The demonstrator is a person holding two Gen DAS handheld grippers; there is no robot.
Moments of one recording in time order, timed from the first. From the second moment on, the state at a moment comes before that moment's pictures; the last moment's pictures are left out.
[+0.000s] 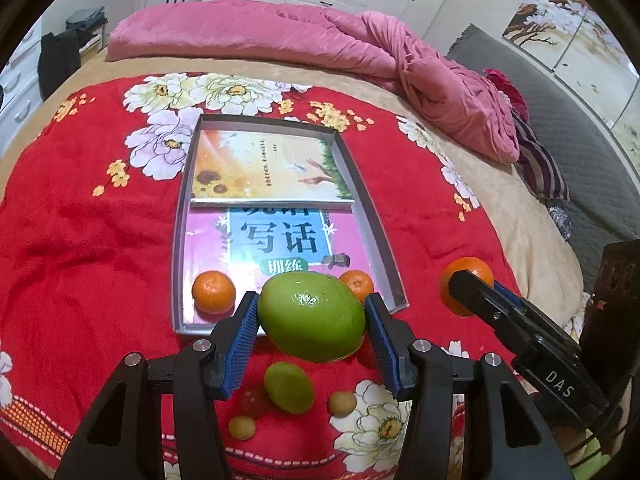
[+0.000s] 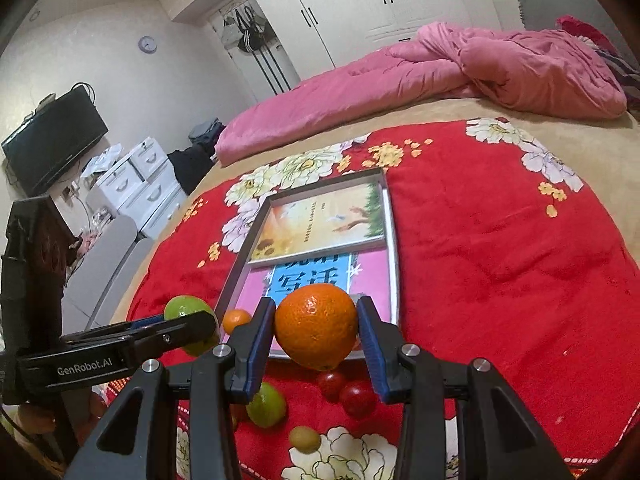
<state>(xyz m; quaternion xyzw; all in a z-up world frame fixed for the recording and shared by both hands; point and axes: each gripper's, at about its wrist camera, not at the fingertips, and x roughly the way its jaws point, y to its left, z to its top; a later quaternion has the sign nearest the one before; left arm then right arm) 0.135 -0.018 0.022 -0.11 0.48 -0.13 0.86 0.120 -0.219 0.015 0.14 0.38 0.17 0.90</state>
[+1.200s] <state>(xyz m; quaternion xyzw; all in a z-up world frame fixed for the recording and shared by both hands) 0.174 -0.029 -0.039 -0.09 0.52 -0.11 0.84 0.159 -0.213 -0.010 0.11 0.41 0.15 0.89</state>
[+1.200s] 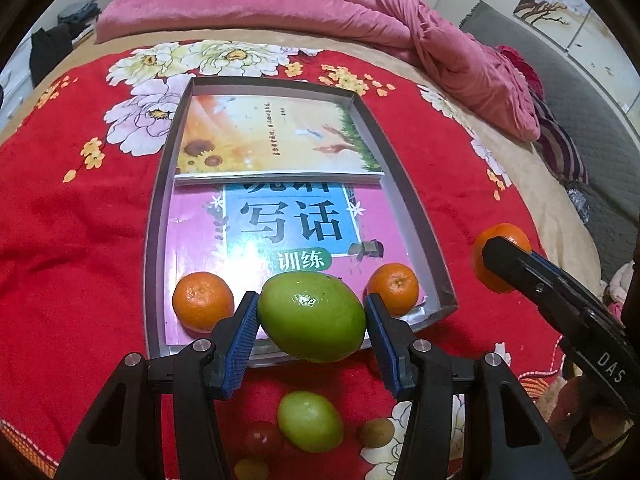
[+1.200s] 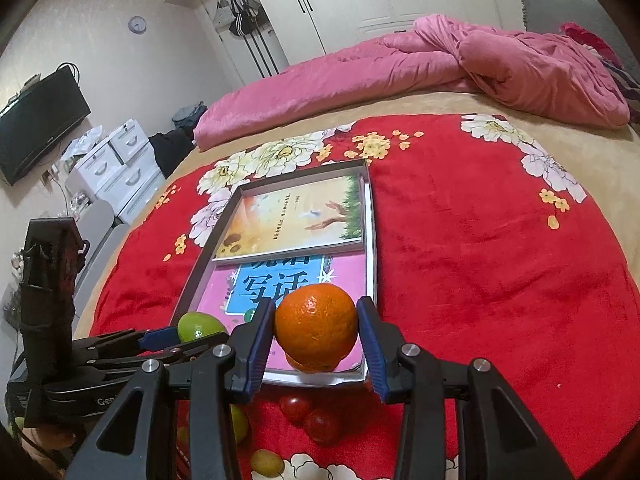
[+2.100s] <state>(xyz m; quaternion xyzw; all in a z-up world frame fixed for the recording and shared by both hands) 0.179 -0.049 -0.052 -0.07 0.51 -0.14 0.84 0.164 -0.212 -0.042 0.09 0.43 0.14 0.89</state>
